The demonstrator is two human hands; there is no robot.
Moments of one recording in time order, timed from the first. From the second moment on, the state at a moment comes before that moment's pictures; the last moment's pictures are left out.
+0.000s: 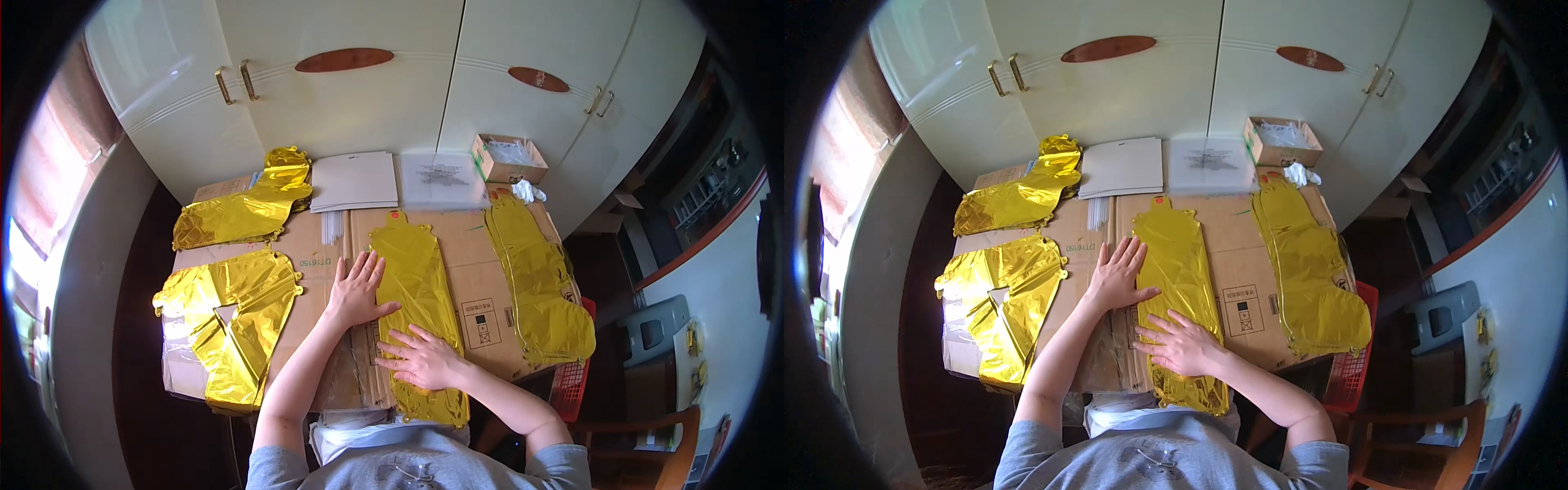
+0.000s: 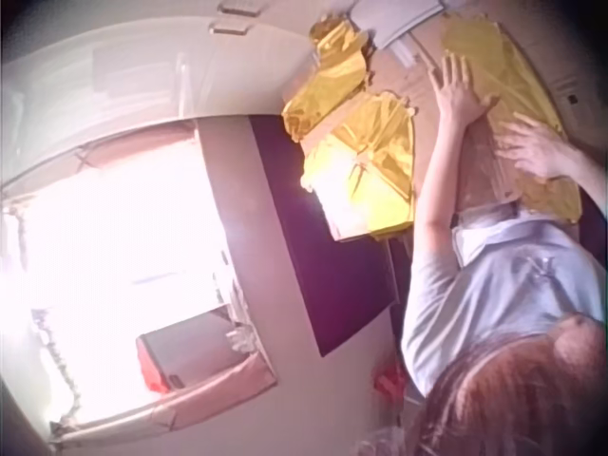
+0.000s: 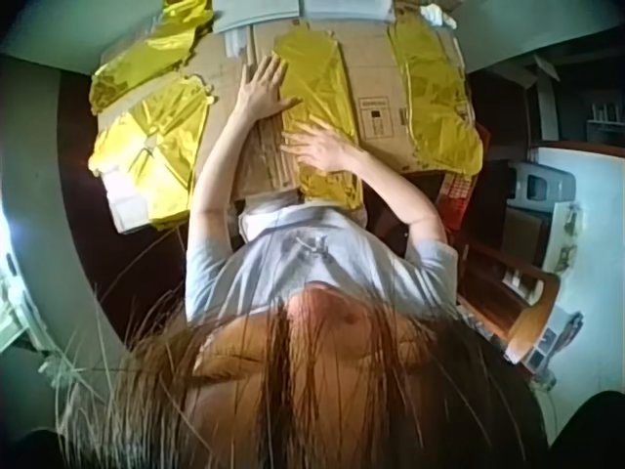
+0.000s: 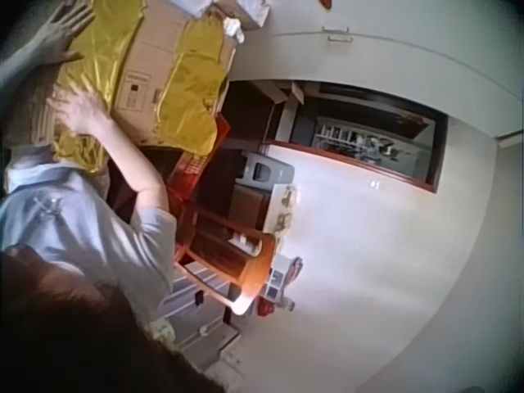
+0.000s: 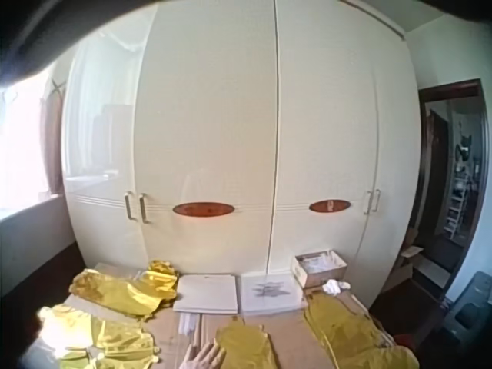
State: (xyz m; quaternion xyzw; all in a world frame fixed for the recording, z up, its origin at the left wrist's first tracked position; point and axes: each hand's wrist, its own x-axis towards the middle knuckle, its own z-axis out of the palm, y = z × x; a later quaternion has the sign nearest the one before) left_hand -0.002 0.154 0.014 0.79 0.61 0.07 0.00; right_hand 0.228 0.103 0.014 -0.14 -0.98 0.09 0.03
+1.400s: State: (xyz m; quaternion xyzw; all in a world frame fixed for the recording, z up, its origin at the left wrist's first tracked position) left_hand -0.087 0.350 0.038 0.80 0.56 0.13 -0.16; right_hand 0.230 0.109 0.024 -0.13 -0.98 0.15 -0.03
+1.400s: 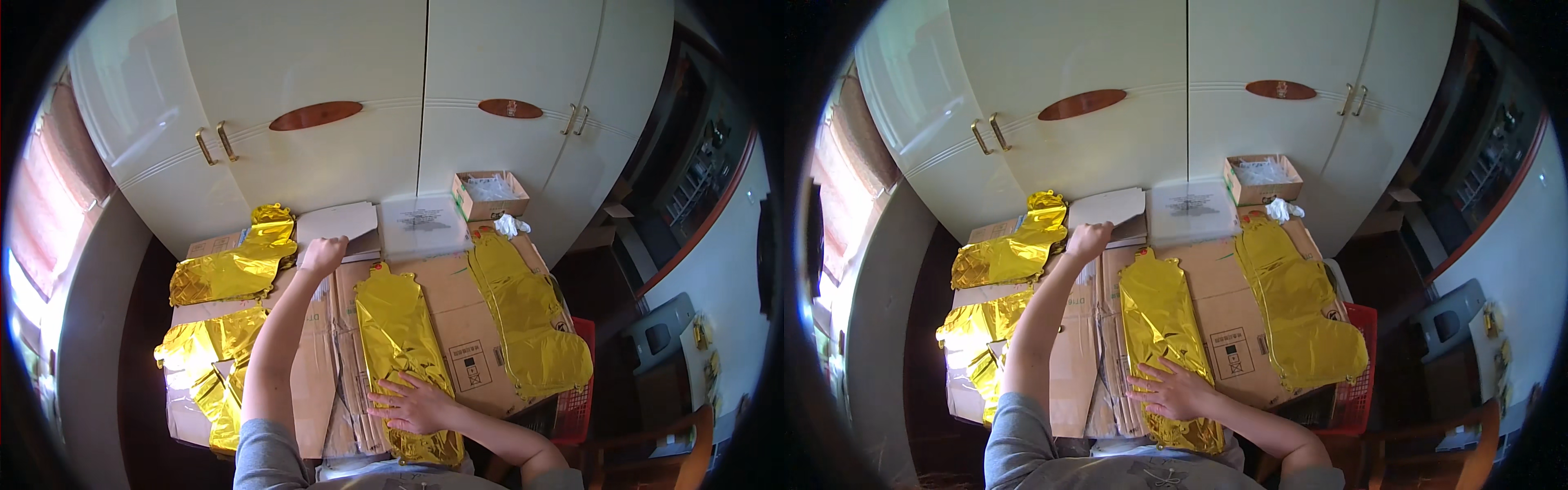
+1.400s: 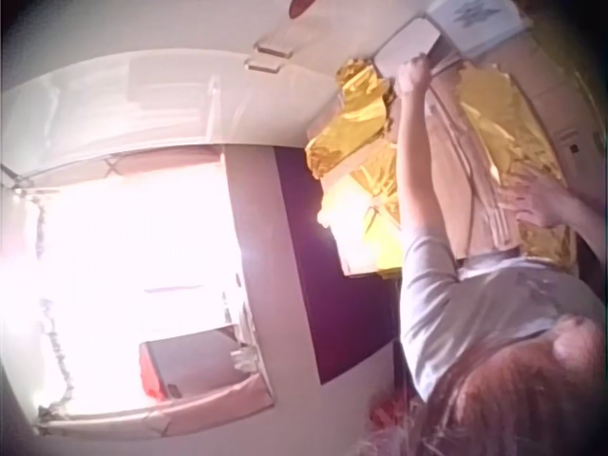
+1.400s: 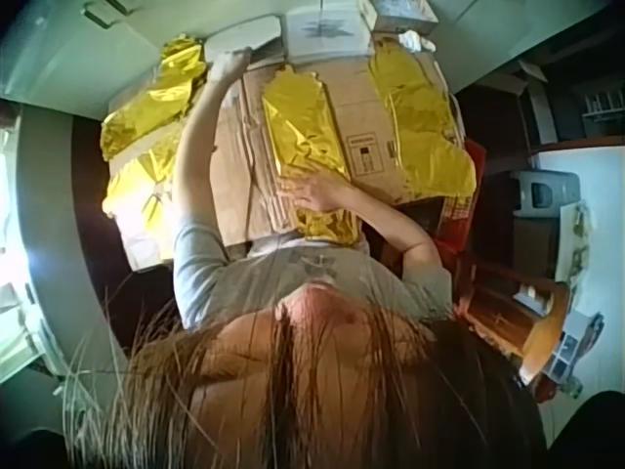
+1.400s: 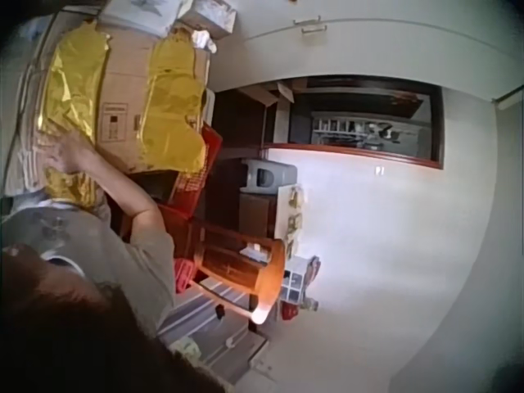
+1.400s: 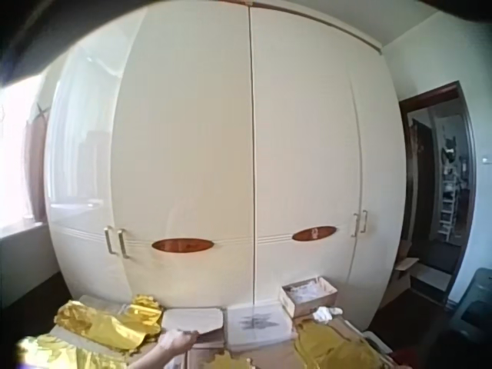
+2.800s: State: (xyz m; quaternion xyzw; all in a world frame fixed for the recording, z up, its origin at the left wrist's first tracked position) left_hand 0.016 0.128 0.021 0.83 0.53 0.17 0.04; right_hand 0.283 0.188 -0.019 -0.46 -0.80 0.09 0.37
